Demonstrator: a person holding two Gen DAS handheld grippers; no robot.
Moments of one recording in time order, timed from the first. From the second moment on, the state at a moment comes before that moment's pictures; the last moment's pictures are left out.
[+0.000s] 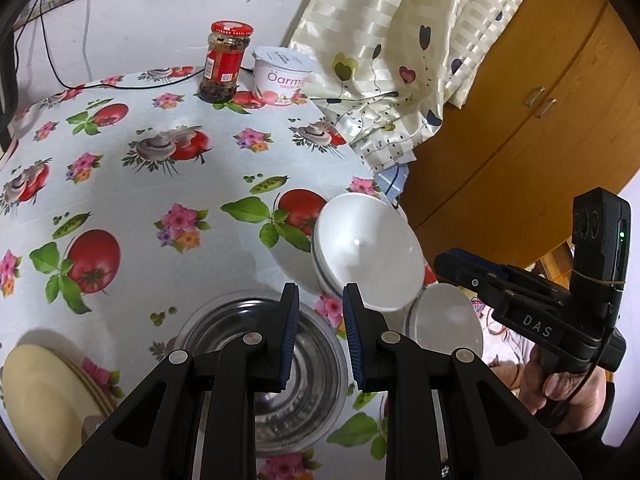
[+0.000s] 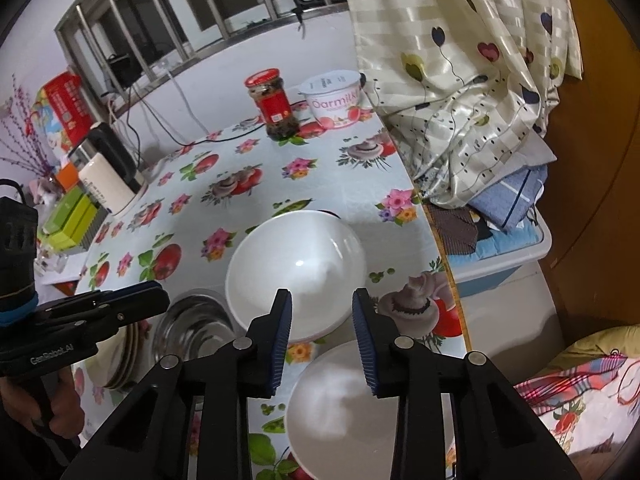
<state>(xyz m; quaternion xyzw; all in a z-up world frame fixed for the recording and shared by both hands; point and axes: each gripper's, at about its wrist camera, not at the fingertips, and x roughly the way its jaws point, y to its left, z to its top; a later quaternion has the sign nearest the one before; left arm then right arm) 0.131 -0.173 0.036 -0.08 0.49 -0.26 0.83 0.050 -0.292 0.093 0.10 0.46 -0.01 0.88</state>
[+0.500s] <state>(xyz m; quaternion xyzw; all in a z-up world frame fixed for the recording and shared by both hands) 0.159 -0.189 0.011 -0.10 0.52 -0.26 0.81 0.069 -0.312 0.067 0.12 0.48 -0.02 0.87</state>
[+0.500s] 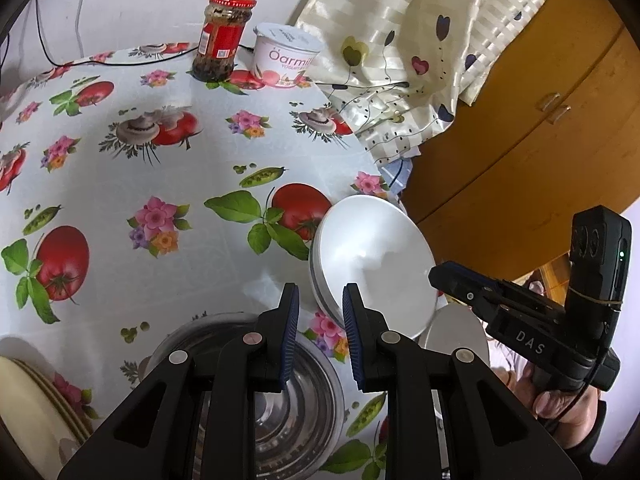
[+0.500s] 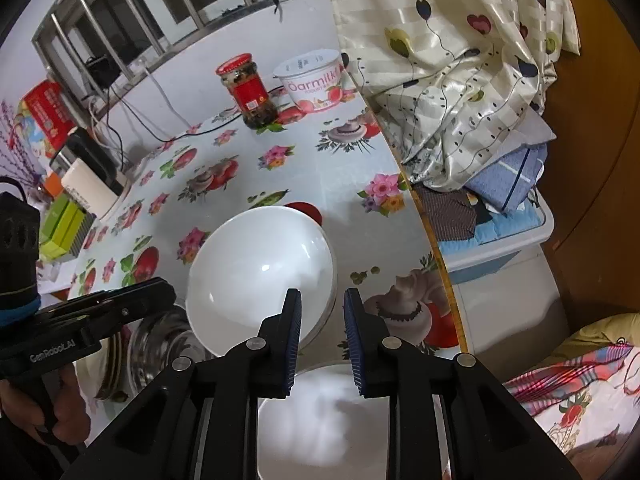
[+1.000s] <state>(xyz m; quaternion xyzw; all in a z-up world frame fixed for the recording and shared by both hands) 0.170 -0.200 -0.002 -0.10 0.53 -0.26 0.80 0.078 -0.316 0.054 0.13 0.50 -0.01 0.86</state>
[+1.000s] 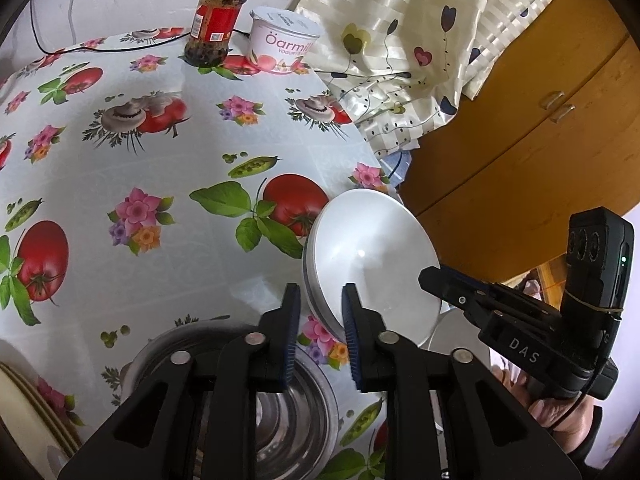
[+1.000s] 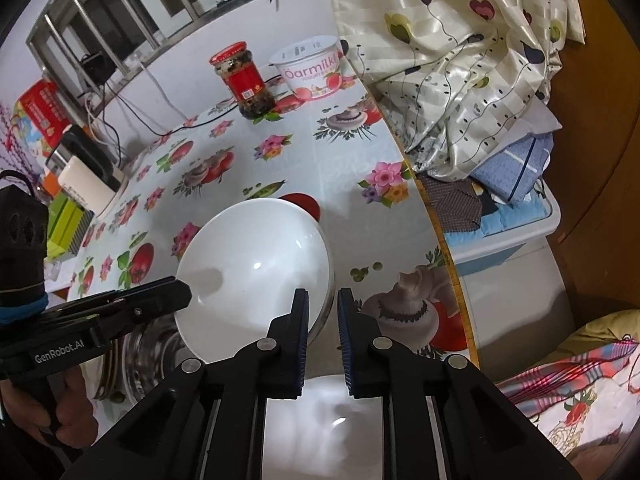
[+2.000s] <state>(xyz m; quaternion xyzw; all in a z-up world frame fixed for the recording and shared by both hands) 0.154 -0.181 0.028 -0.10 0.51 -0.25 0.82 0.077 -0.293 0.086 0.12 0.48 0.00 0.87</state>
